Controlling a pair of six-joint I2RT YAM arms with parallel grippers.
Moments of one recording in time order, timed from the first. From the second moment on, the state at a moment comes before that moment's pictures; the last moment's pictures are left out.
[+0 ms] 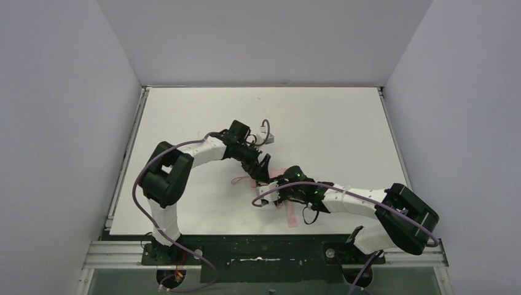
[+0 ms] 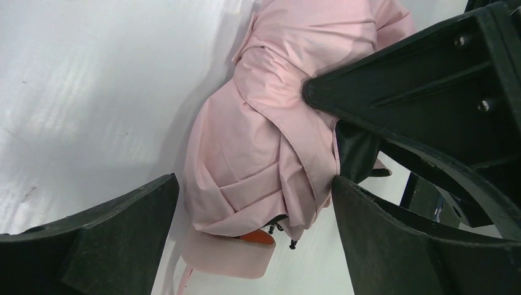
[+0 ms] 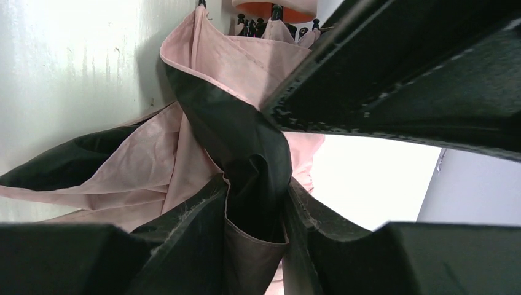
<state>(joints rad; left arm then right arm) -0.57 1.90 1.19 -0.30 0.74 0.10 0.87 1.38 0.53 0.11 -0.01 -1.08</state>
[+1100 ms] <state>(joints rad) -0.64 1.99 1.30 -0.50 0.77 0.22 0.89 1.12 0.49 0.02 -0.01 -0.87</state>
